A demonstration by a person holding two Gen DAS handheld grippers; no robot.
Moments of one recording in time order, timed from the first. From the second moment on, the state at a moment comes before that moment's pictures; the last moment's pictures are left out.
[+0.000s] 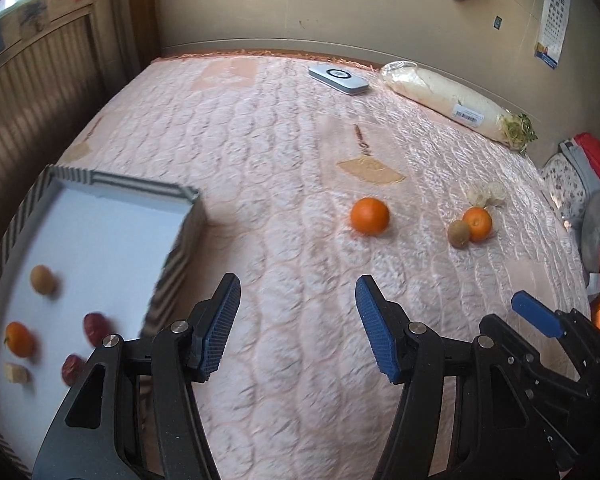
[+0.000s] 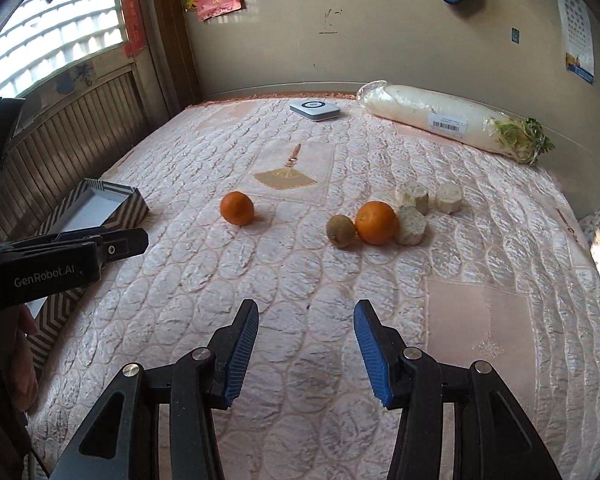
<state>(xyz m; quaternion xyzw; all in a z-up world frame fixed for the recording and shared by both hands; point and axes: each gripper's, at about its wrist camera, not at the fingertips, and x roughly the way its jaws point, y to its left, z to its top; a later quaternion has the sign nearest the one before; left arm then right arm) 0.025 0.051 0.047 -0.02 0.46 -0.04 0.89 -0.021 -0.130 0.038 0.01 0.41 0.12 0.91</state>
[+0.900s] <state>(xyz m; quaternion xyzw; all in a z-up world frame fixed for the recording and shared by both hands) 0.102 0.007 0.020 -0.03 0.50 -0.07 0.86 0.030 -0.150 0.015 0.05 0.43 0.11 0.89</state>
